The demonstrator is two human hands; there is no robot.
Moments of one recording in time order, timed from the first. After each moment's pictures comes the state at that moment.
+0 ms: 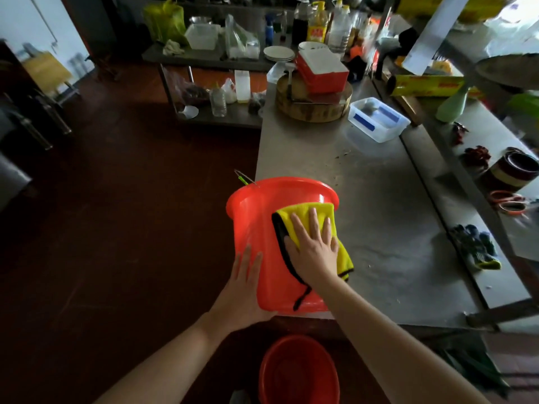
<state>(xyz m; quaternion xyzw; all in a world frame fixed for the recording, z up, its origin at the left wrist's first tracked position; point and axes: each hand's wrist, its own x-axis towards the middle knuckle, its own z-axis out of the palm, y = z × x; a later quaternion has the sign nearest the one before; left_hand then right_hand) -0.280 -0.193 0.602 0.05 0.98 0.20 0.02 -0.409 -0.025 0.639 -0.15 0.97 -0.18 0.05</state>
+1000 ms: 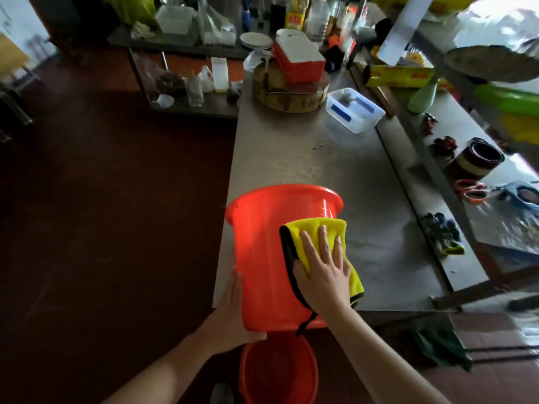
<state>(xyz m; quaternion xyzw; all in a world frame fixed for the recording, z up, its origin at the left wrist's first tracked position) -0.256 -0.157 0.550 0.01 0.91 0.38 0.14 -0.363 0.065 0.639 -0.11 0.98 -0.17 0.00</state>
